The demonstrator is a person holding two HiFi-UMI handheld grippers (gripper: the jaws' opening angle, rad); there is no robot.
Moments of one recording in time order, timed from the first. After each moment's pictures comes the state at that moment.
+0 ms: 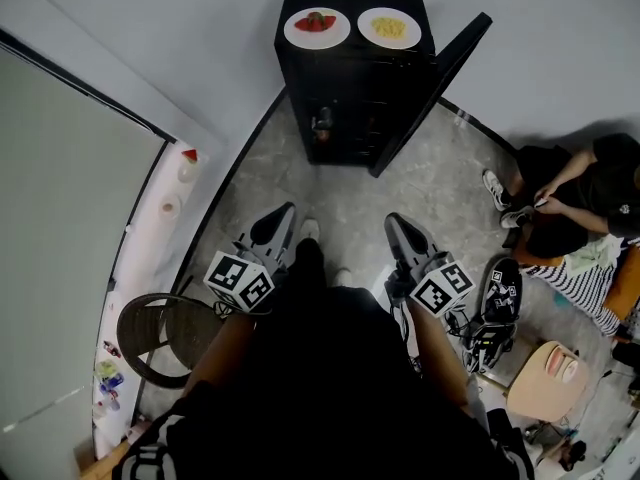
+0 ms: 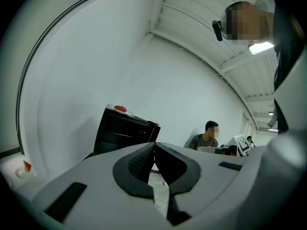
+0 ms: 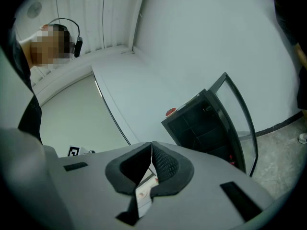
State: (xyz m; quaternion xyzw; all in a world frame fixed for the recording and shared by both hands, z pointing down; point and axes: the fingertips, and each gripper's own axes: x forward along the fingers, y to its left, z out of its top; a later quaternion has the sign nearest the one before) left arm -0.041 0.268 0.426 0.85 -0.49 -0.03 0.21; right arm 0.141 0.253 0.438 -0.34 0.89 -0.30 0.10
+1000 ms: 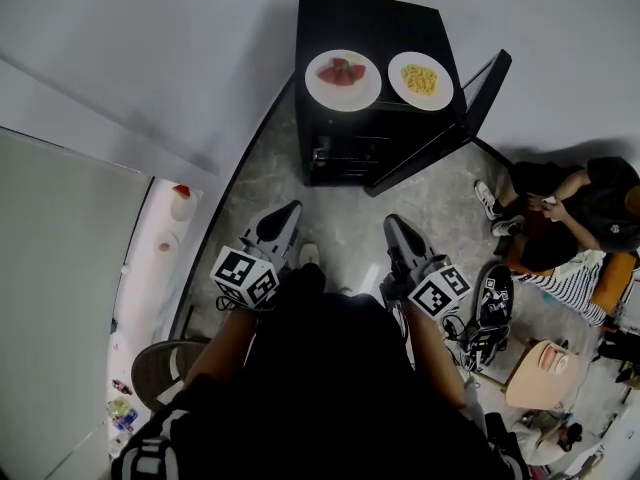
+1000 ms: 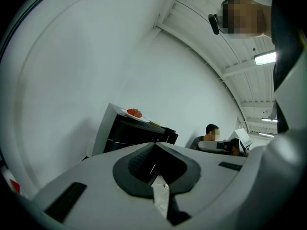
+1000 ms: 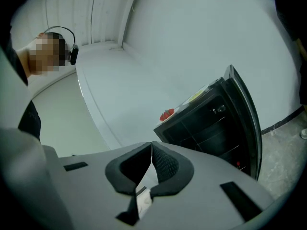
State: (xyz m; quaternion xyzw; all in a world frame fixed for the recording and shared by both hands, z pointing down) left arm -0.129 0.102 0.442 0.87 -0.44 -0.03 0.23; right arm 0.042 0.106 0.428 -0.39 0.86 -0.32 0.11
